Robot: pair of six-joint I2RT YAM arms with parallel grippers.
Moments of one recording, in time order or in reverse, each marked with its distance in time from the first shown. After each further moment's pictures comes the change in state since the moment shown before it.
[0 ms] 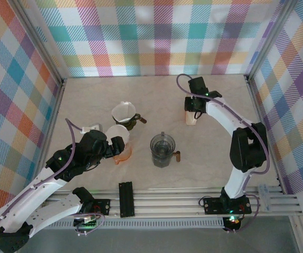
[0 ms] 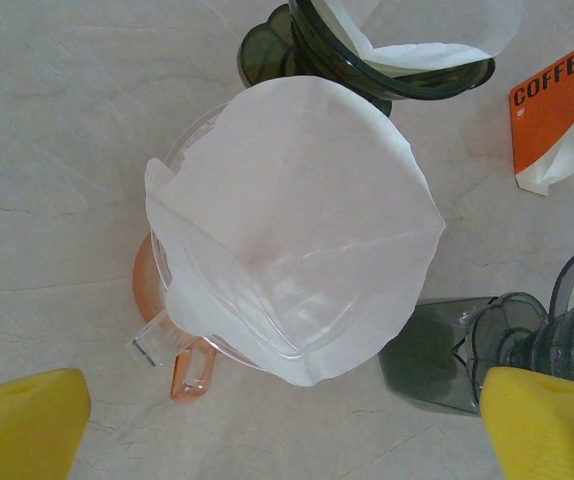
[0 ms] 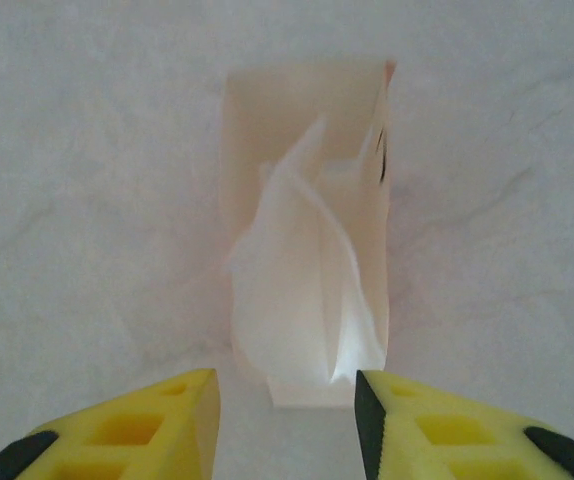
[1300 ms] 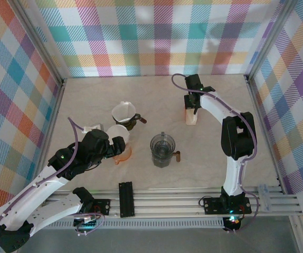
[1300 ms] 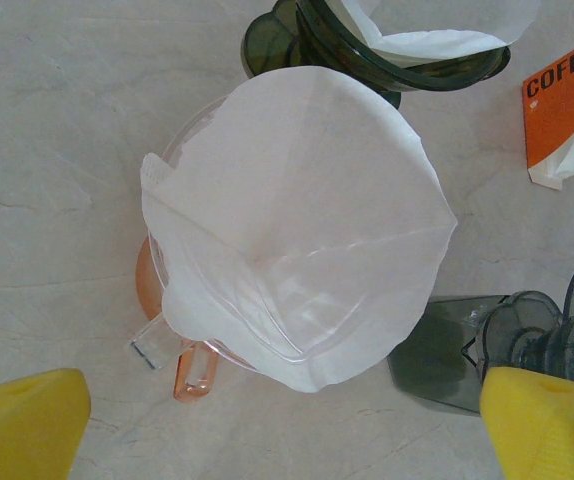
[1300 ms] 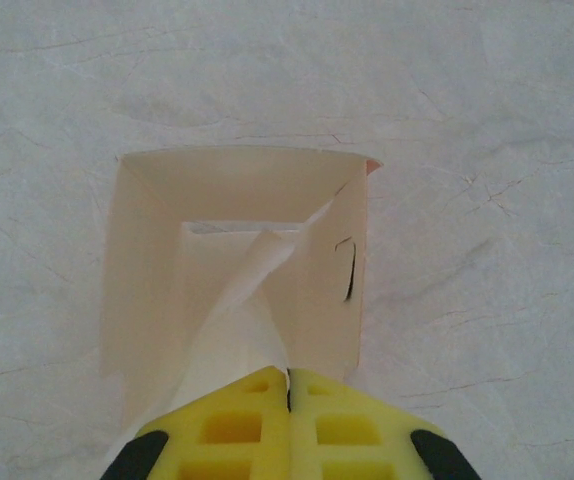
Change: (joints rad) left arm 0.000 0.022 0.000 0.000 0.000 0.000; right arm -0.019 0.188 0.139 -0.014 0.100 -0.132
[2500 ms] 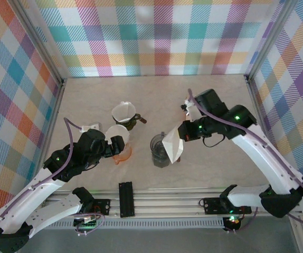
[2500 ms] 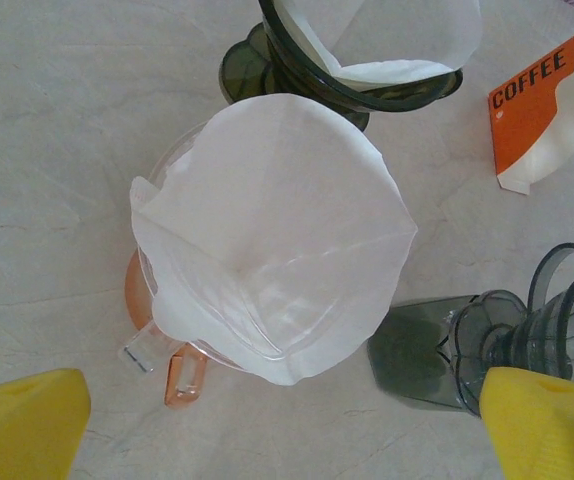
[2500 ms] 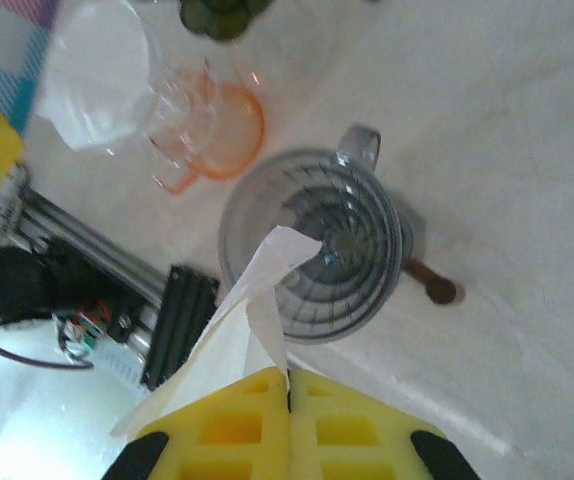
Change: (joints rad) left arm 0.000 -0.031 0.022 0.002 0.013 0.033; right arm 0.357 -0.713 -0.064 -0.630 -0.555 0.229
